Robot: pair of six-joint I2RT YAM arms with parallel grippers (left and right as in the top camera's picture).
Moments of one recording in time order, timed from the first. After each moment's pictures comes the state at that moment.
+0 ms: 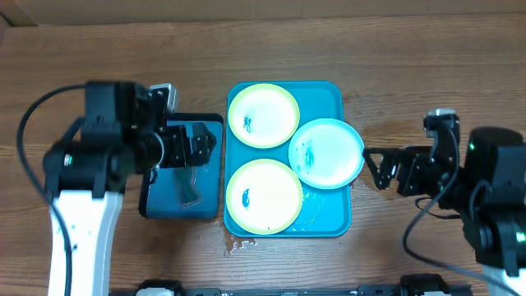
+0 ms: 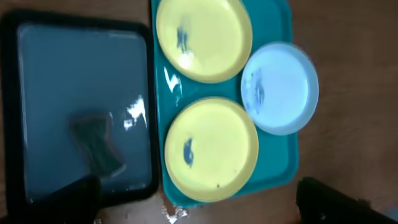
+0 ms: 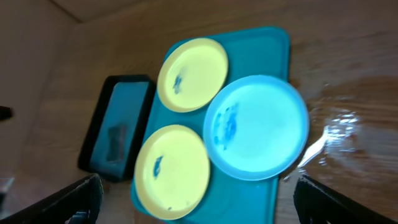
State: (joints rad) left arm -0.04 1.28 1.46 -1.29 0.36 -0.16; right arm 0.04 0.91 1.13 -1.00 -0.49 0.22
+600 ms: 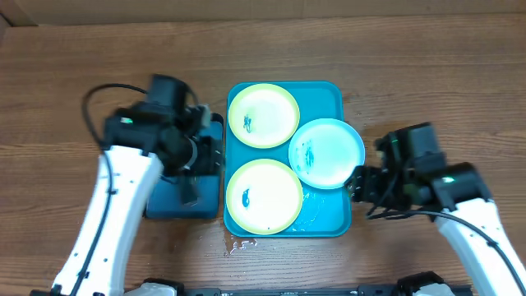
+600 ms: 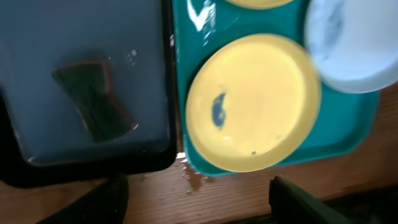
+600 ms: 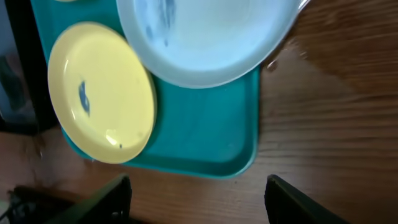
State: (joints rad) left arm -0.23 1.43 1.33 -1.30 0.16 -0.25; right arm 0.29 1.16 0.94 -1.07 -0.30 0.42
